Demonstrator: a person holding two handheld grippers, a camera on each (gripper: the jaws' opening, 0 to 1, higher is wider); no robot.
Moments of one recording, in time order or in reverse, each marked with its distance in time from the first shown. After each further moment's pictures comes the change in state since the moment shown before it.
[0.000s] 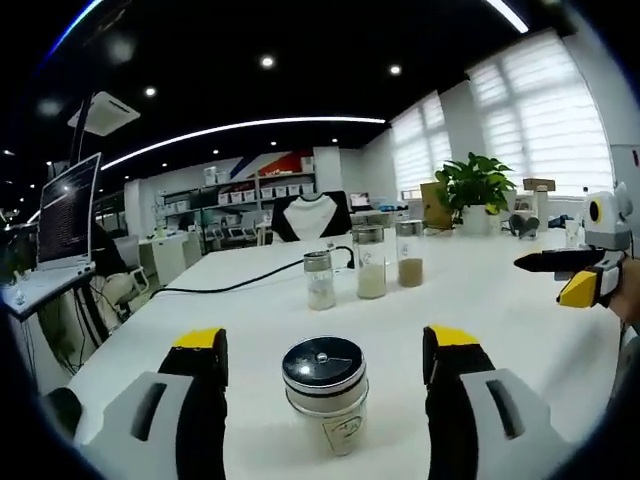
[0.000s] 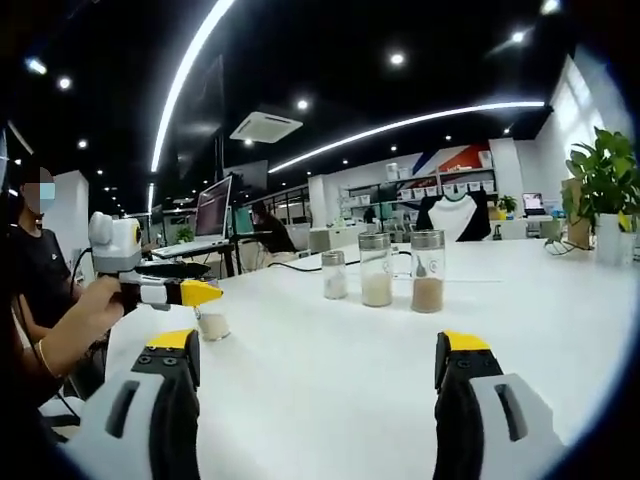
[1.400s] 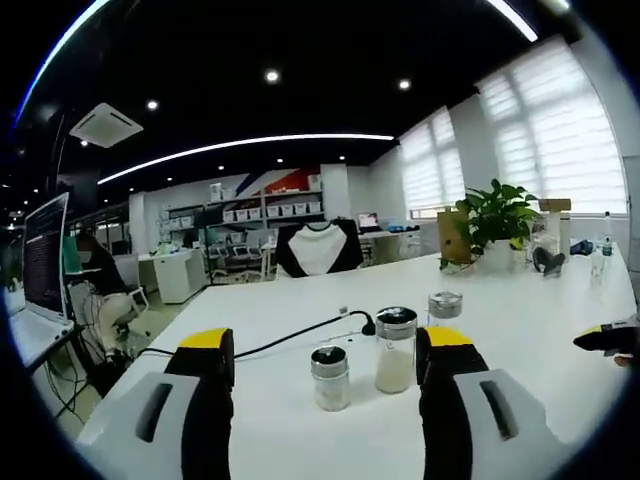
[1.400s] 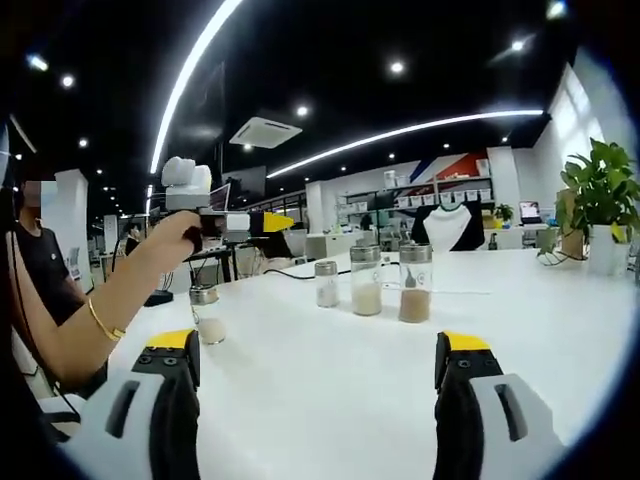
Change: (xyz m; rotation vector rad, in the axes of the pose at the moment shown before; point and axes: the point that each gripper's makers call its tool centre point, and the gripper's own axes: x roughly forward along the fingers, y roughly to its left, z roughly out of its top) left arm 0.118 0.015 0.106 -0.010 -0.068 0.024; right arm -0.017 -0.009 0.012 -0.037 -0.024 -0.025
